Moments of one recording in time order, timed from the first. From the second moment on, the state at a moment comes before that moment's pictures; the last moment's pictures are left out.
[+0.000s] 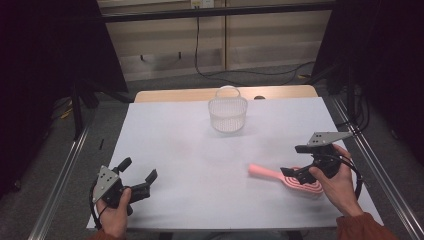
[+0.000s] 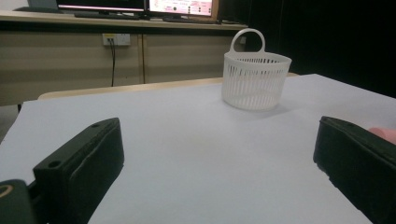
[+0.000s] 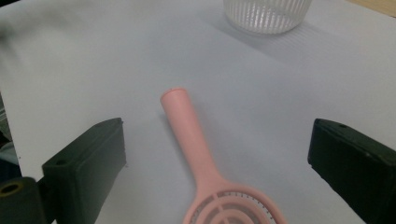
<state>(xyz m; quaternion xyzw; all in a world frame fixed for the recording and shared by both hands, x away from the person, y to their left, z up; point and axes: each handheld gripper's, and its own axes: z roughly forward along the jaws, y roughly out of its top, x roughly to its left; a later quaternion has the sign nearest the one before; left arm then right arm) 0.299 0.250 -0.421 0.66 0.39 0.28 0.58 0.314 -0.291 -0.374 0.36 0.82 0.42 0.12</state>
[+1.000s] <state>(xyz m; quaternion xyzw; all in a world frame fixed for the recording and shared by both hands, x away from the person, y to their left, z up) 0.299 0.247 -0.421 0.67 0.38 0.29 0.57 0.326 -0.304 -0.377 0.32 0.90 0.27 0.07</state>
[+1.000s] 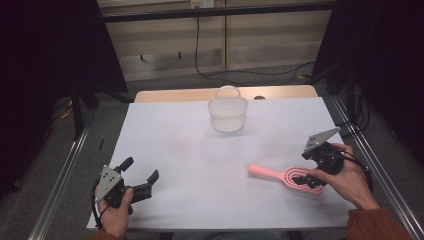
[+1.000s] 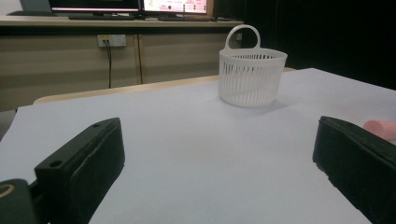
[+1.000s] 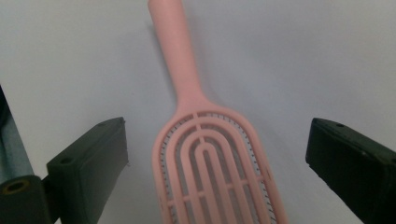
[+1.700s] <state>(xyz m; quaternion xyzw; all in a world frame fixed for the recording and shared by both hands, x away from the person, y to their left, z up) 0.299 0.244 -0.421 0.68 0.37 0.28 0.57 0.332 -0.290 -0.402 0.29 0.94 0.18 0.04</state>
